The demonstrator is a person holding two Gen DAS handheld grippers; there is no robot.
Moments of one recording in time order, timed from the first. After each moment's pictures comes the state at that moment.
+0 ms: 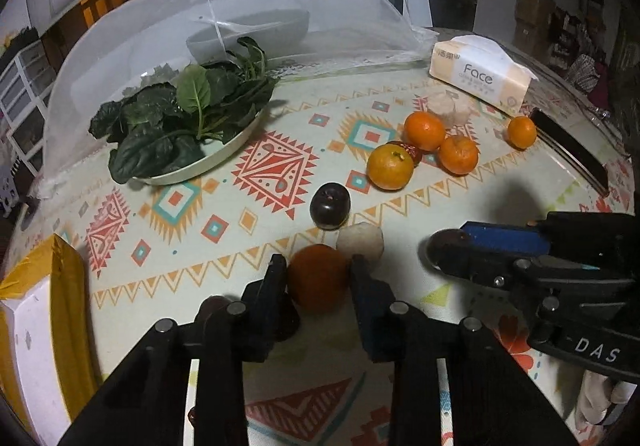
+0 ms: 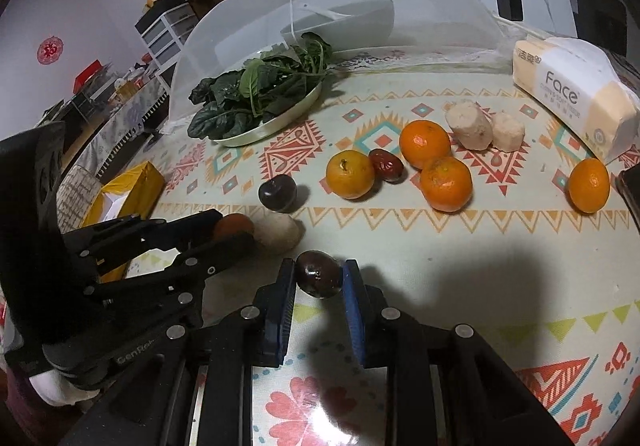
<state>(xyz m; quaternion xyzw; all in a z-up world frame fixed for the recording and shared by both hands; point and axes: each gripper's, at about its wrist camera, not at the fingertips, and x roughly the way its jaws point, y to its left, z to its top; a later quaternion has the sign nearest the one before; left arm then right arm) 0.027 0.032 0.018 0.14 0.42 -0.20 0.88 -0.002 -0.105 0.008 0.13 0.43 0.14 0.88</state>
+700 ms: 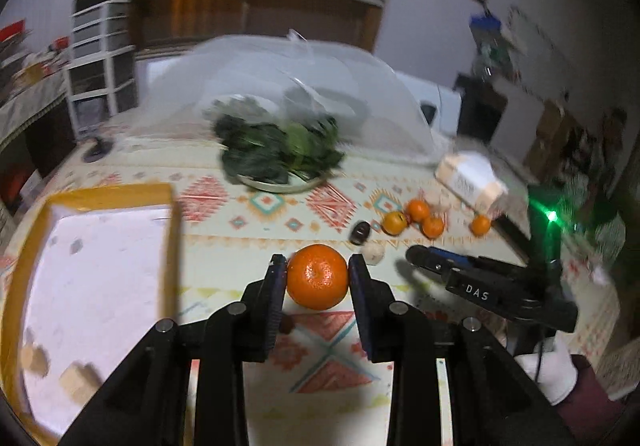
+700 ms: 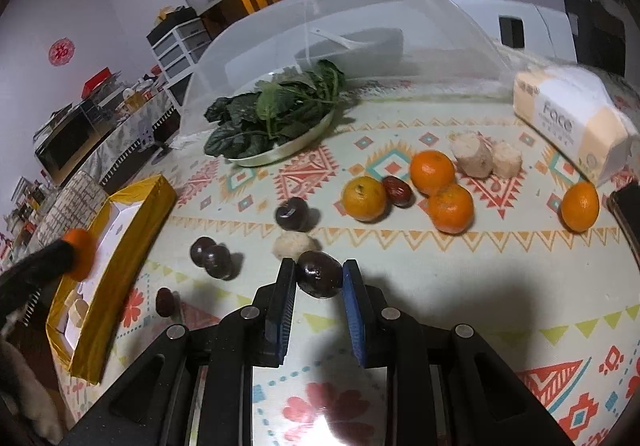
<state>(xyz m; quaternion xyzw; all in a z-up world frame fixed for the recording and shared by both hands) -0.076 0.149 0.109 -0.04 0.33 -0.15 0.93 -0.016 -0.087 0.028 0.11 0.38 0.15 0.91</state>
